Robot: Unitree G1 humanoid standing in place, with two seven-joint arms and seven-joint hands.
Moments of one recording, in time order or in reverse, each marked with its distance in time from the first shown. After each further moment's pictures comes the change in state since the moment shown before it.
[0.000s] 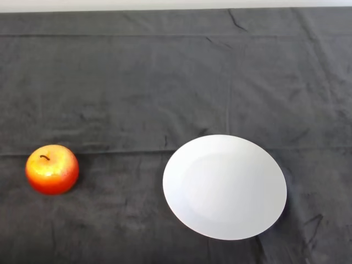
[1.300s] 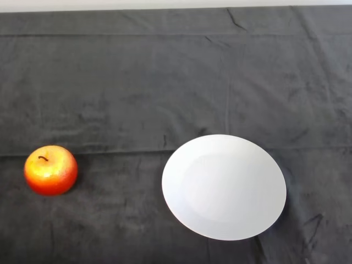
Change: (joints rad) left arm -0.004 -0.125 -0.160 -0.106 0.166 0.039 -0.160; right arm 0.000 0.000 0.000 0.000 0.000 0.000 0.000
